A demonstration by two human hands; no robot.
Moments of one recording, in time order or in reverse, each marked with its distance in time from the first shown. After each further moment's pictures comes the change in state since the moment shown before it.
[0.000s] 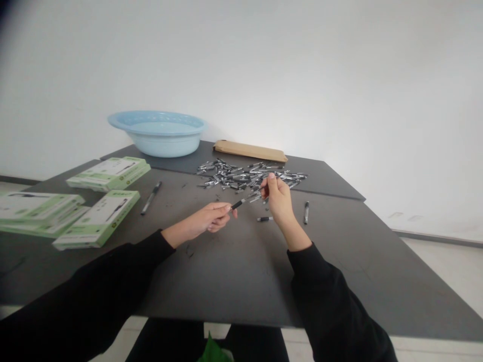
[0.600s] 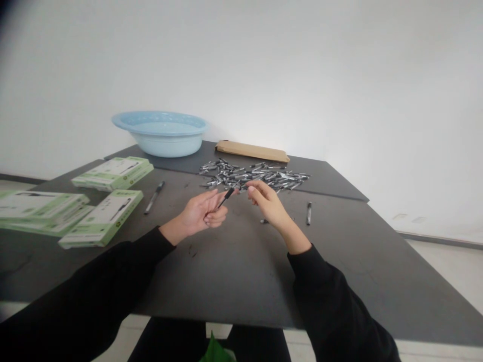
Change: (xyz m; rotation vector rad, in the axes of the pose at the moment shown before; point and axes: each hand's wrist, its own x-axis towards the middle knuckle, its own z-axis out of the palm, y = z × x) left_hand -0.010 0.024 -0.006 -0.404 -0.053 -0.030; right_hand -0.014 -0.011 0.014 -0.072 -0.344 0.038
